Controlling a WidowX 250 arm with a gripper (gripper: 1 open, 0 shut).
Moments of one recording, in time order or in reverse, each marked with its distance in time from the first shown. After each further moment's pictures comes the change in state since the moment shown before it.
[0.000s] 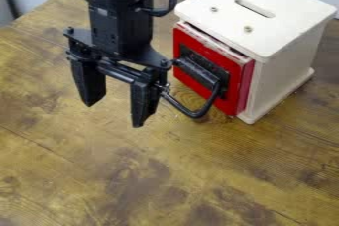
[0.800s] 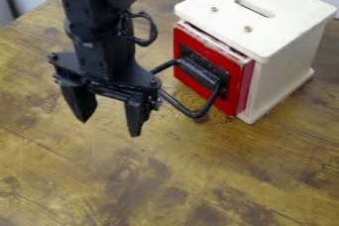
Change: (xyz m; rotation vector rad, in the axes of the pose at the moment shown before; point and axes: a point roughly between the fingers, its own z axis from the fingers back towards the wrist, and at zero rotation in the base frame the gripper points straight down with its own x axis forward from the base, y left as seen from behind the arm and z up) arm -0.001 0.009 -0.019 0.013 -0.160 0.192
